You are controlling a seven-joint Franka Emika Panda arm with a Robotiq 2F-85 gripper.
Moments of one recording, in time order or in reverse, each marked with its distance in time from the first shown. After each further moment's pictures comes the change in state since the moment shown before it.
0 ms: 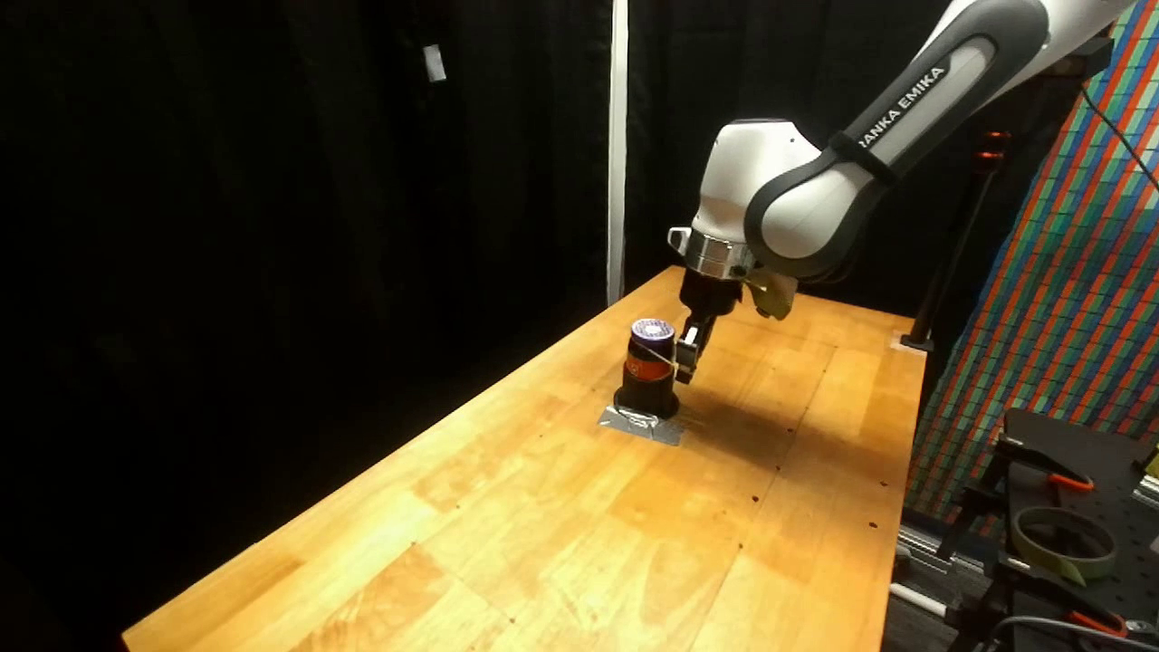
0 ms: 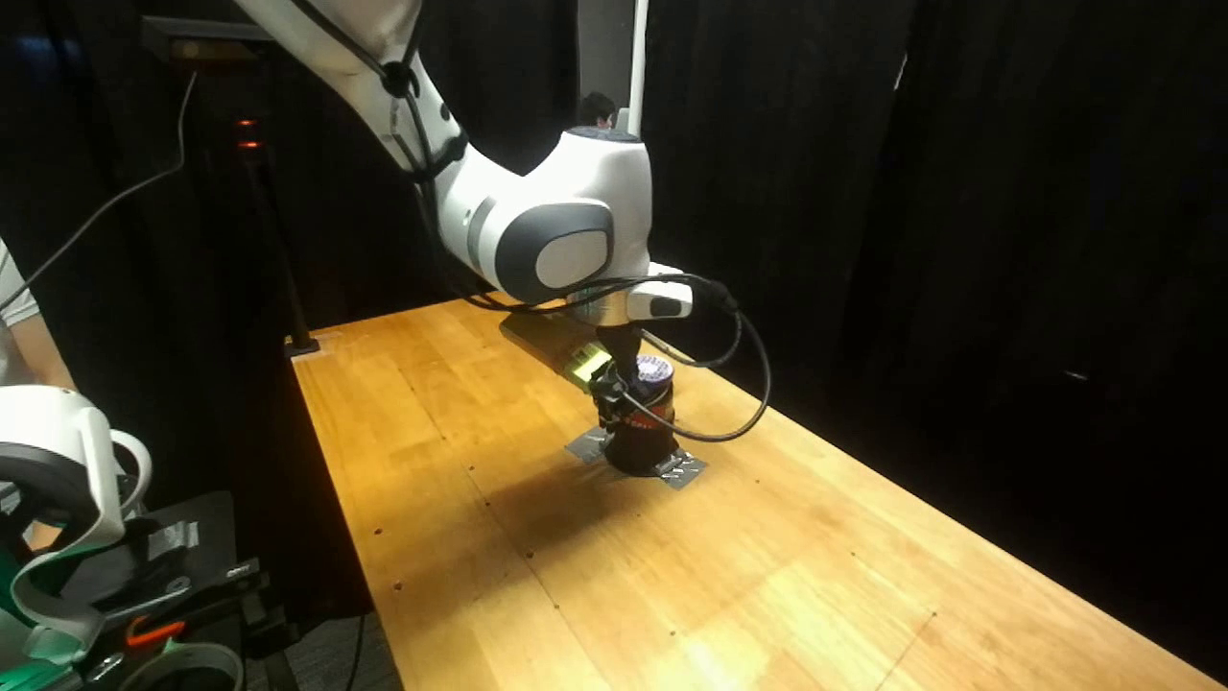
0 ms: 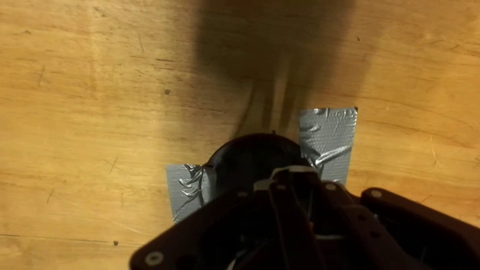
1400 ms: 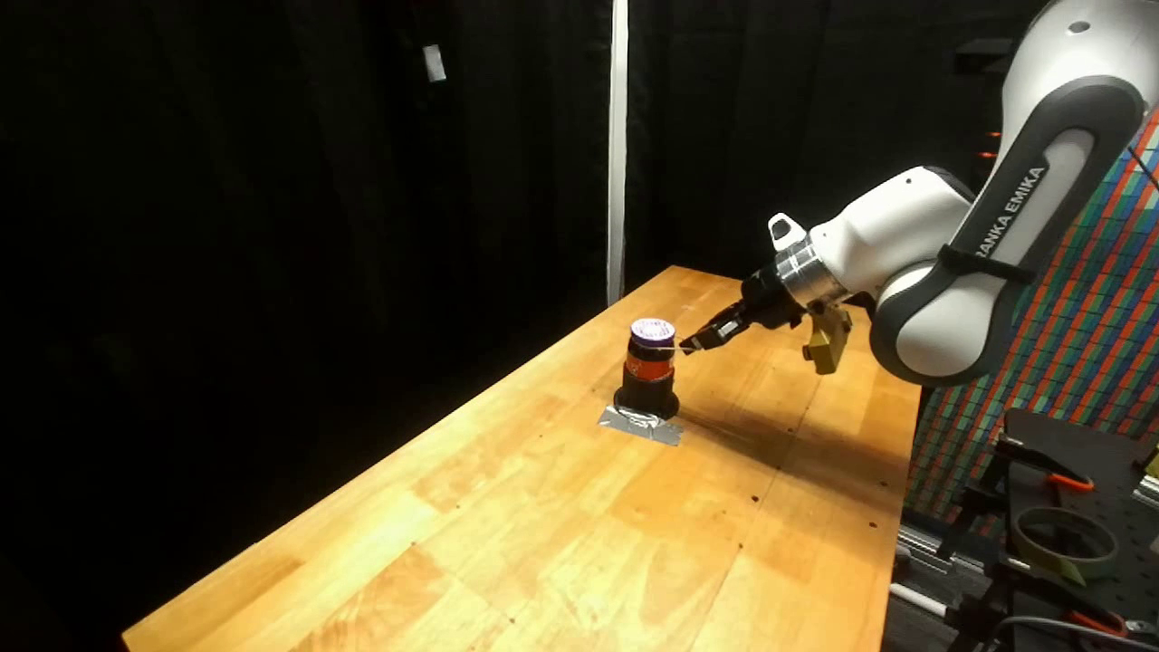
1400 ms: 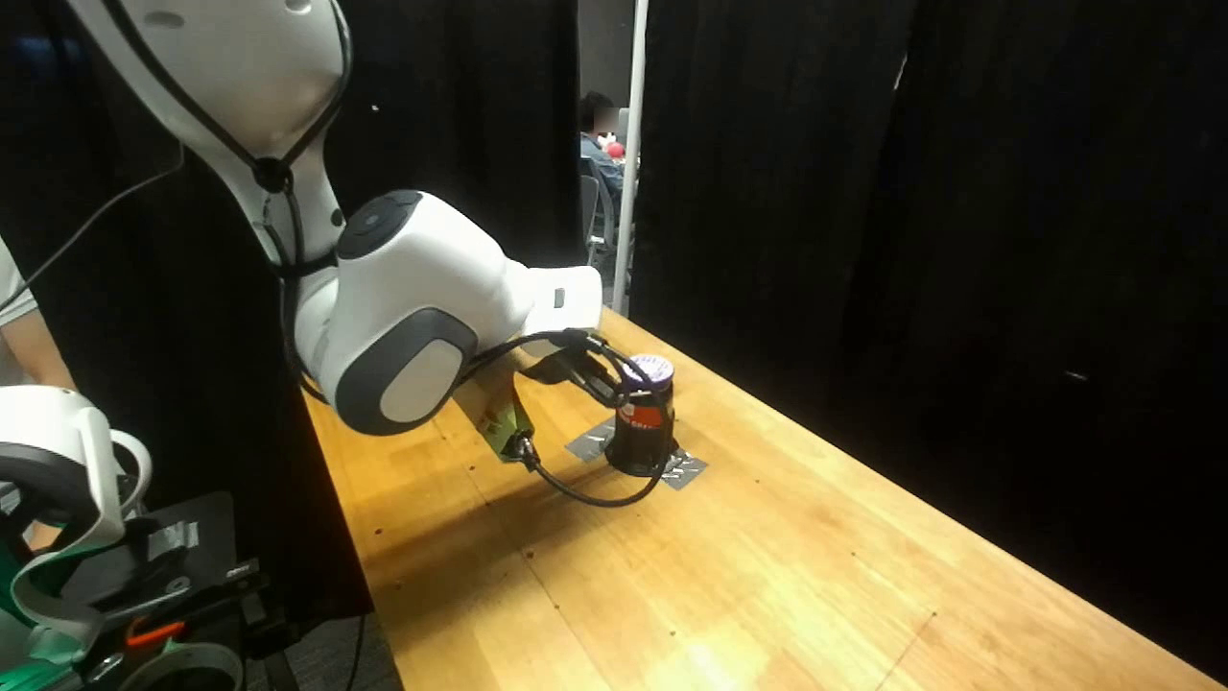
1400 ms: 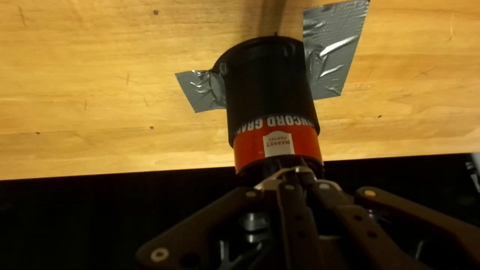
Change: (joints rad) arm 0.062 -0.034 -0.054 -0.418 -0.022 1.043 0.177
